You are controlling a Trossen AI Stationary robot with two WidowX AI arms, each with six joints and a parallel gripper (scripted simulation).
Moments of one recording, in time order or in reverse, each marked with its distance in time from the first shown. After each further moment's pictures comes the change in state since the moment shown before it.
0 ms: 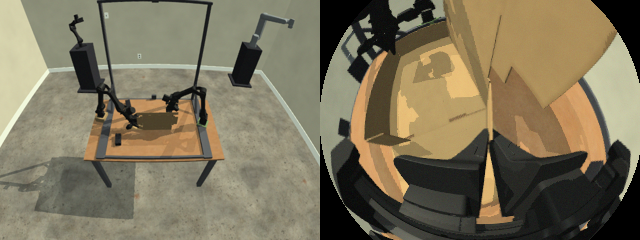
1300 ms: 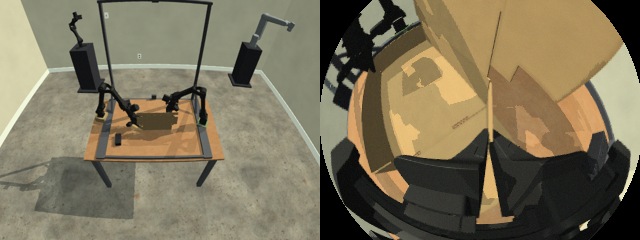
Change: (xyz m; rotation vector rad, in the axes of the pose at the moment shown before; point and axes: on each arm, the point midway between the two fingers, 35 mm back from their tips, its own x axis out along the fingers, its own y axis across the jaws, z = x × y) left arm 0.000 0.000 0.000 0.000 -0.001 0.000; right arm 0.003 0.015 0.002 0.192 0.053 -0.156
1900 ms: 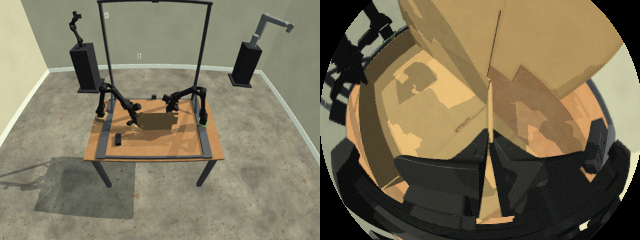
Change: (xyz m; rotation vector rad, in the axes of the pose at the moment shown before) left arm 0.000 0.000 0.000 0.000 0.000 0.000; right arm 0.000 0.007 0.002 0.096 0.030 -0.070
